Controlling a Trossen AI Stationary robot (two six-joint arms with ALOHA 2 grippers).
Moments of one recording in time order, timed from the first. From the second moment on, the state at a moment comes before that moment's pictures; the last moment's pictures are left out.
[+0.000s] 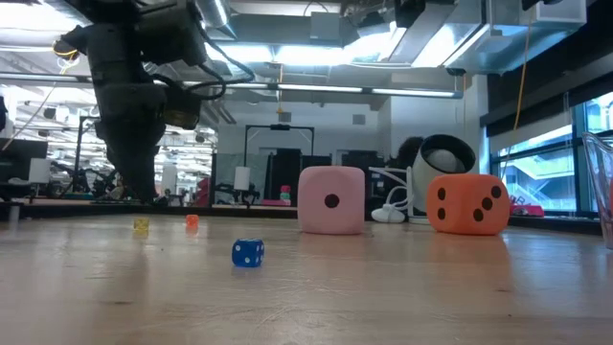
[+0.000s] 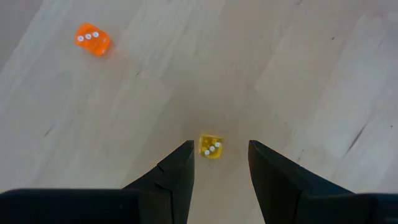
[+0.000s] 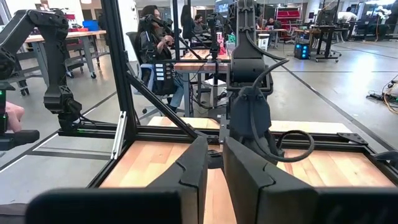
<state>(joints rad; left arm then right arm) 0.04 1.27 0.66 -0.53 0.02 -0.56 0.15 1.18 0.76 0.38 -0.02 0.03</state>
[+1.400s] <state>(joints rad) 0.07 1.48 0.66 -0.45 0.09 -0.58 0.15 1.15 0.76 0.44 -0.01 -0.02</state>
